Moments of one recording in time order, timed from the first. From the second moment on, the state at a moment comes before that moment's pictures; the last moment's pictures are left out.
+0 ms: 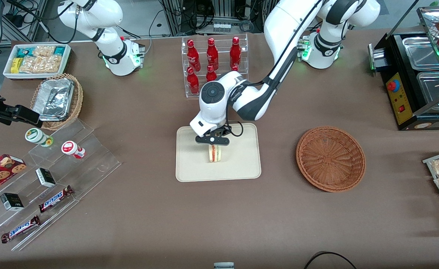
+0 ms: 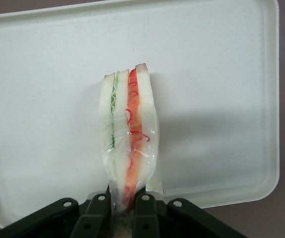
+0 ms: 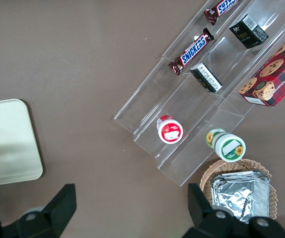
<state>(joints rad) -0.81 0.71 -0.06 -1.47 0.00 2.19 -0.76</state>
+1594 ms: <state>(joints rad) -0.80 0.63 -0.04 -1.42 0.02 2.10 -0.82</state>
